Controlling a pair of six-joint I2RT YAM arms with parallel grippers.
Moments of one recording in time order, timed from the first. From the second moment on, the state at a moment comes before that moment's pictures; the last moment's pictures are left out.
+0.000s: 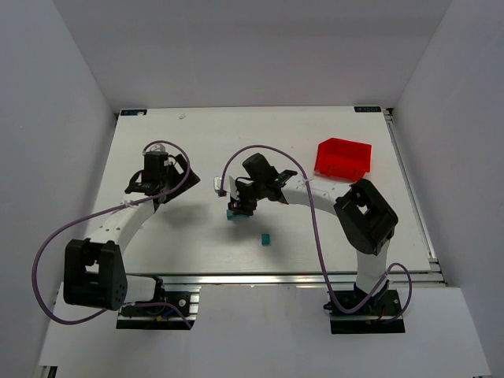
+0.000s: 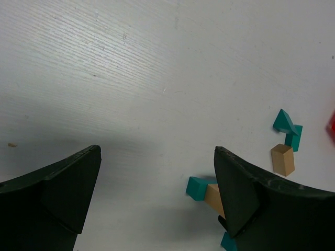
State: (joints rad) left arm -0.14 1.31 0.82 -0.26 0.02 -0.64; right arm 0.84 1.91 1.29 -0.21 -0.54 -0.74
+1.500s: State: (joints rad) left arm -0.15 1.29 0.99 -0.35 0.13 -0.57; right arm 0.56 1.72 1.00 -0.11 -0.03 -0.14
